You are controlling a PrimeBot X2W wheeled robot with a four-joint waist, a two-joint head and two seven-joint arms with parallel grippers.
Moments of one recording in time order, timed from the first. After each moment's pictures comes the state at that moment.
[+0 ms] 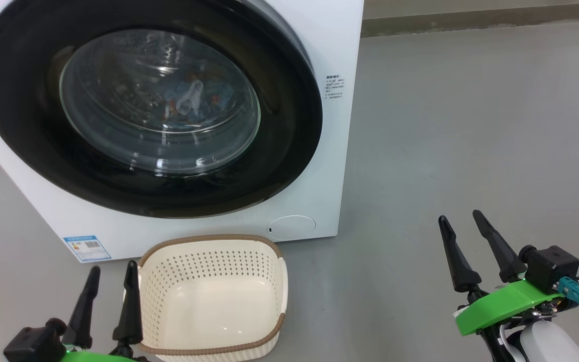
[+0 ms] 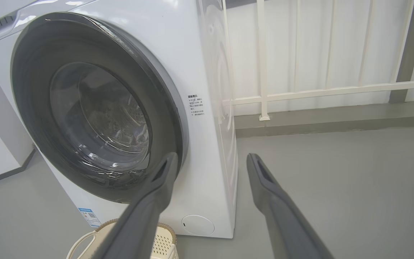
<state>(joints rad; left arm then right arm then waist) -0.05 0.17 -0.11 0.22 -0.52 -0.10 -0.26 -0.17 -0.18 0.18 0.32 0.42 0.13 -0.26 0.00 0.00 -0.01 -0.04</state>
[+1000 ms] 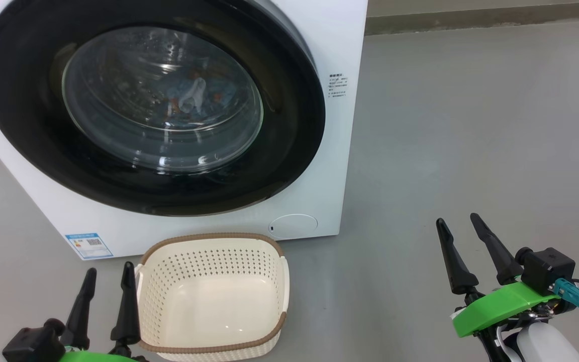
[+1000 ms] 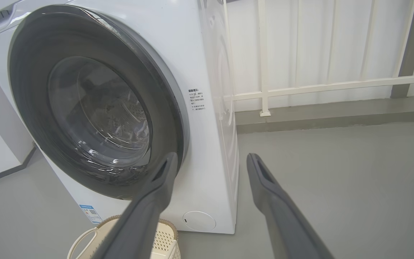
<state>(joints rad) -0.05 0.17 -0.11 0.22 -0.53 -0.08 -0.26 -0.17 -0.16 0.18 0.33 0.41 0.13 -0.26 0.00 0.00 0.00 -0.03</state>
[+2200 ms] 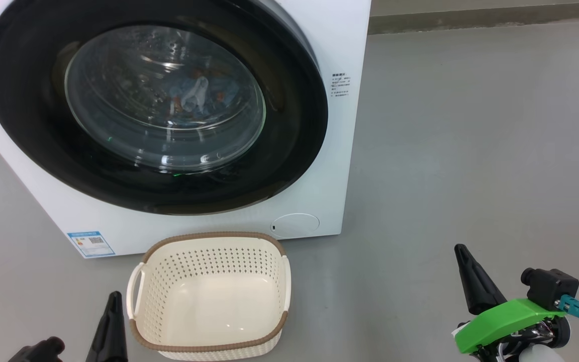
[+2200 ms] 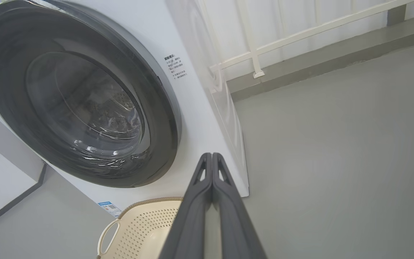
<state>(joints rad) -0.02 0.14 -0.10 0.28 -0.68 -0.07 -0.20 -0.12 -0.13 0.15 0.38 0.57 0.13 -0.20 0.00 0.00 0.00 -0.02</state>
